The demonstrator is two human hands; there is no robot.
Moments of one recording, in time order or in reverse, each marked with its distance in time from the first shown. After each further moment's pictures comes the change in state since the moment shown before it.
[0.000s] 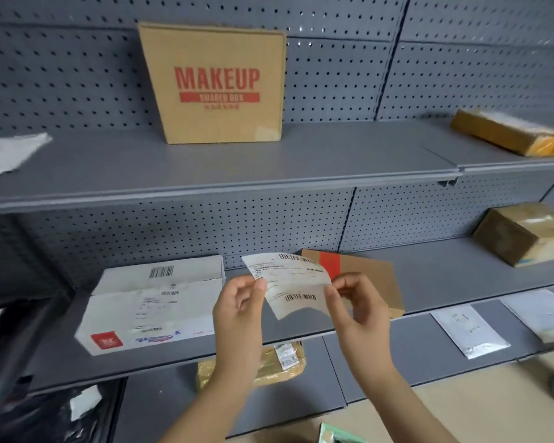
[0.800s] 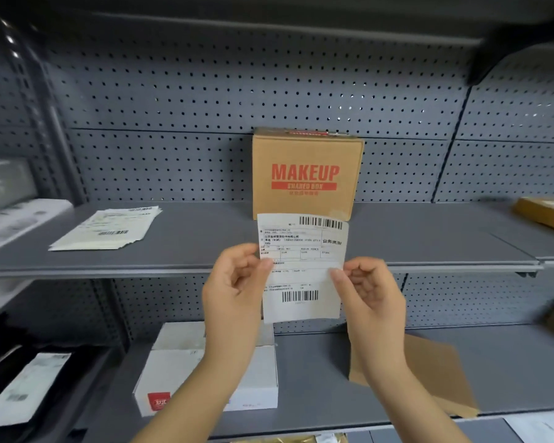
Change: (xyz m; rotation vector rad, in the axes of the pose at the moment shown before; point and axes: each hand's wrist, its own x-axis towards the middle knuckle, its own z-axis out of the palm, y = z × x) left_hand 0.080 0.132 -0.079 -0.005 0.061 0.394; right_hand 0.062 -0.108 0.111 0.123 0.017 -0.192
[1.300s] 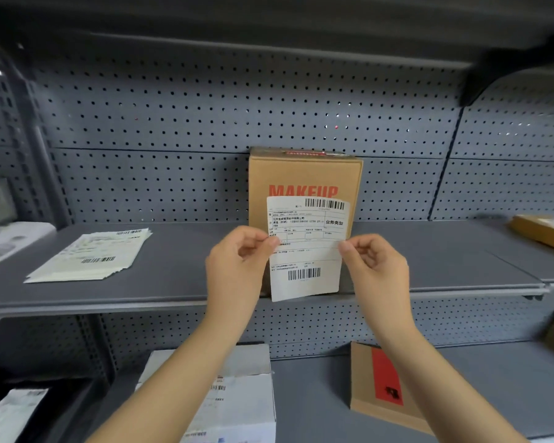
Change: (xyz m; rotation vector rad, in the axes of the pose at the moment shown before) left_hand 0.077 0.002 0.020 0.238 -0.086 0.075; right_hand 0.076 -0.005 0.012 -0.166 0.016 0.028
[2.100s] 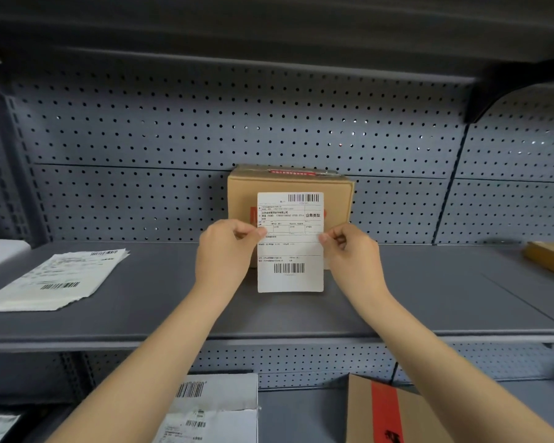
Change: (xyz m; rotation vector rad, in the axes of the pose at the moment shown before) left_hand 0.080 -0.012 0.047 0.322 -0.007 0.021; right_hand 0.098 0.034 0.015 -0.260 -0.138 -0.087
